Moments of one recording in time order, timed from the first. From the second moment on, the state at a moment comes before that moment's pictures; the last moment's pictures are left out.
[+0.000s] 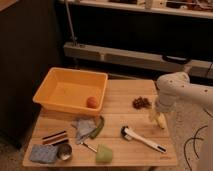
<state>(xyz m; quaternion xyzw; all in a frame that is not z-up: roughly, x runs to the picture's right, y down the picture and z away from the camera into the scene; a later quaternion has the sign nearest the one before) 0.300 0.157 0.784 -0.28 0.26 0.60 0.70</state>
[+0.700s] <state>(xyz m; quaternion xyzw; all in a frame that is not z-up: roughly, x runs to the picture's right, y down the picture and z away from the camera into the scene) 0.305 0.165 0.795 -0.28 0.26 0.61 0.70</state>
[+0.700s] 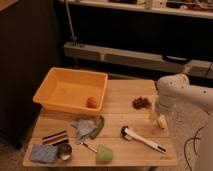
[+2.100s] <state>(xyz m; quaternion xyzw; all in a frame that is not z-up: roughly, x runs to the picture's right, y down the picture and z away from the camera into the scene) 0.305 0.169 0.820 -0.30 0.24 0.60 0.70</state>
